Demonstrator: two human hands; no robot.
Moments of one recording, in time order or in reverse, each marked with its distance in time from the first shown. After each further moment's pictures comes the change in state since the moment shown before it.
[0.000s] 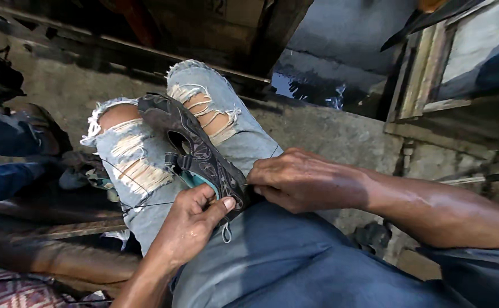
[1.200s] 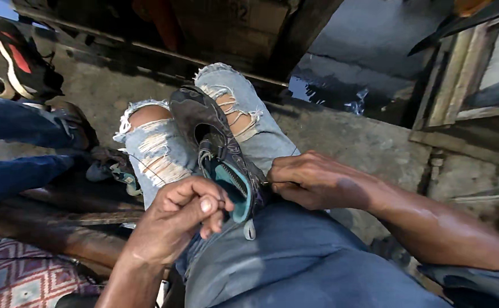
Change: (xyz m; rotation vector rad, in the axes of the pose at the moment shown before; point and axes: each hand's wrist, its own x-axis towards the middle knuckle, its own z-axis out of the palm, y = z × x) left_hand -0.011 0.016 -0.042 -0.498 -0.271 0.211; right_hand -0.009 0.018 0.013 0.145 0.073 0.018
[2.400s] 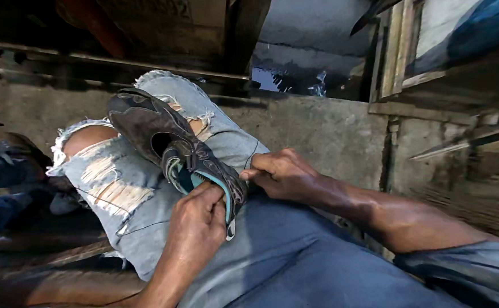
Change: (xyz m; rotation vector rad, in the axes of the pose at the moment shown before) left_hand 0.032 -0.048 0.043 1.277 0.201 -0.022; right_hand -0.023 -0.002 0.034 -0.039 0.338 0.291
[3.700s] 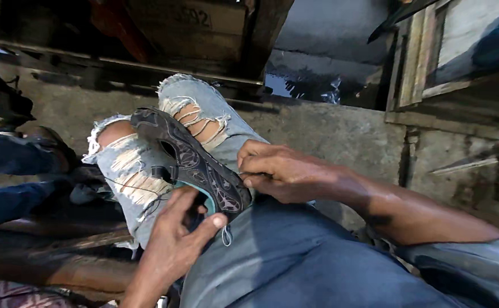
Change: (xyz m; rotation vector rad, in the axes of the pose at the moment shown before) left_hand -0.035 -0.025 -0.034 -0.269 0.039 -0.129; right_hand 0.039 -0.026 -0.027 0.154 -0.296 -0.109
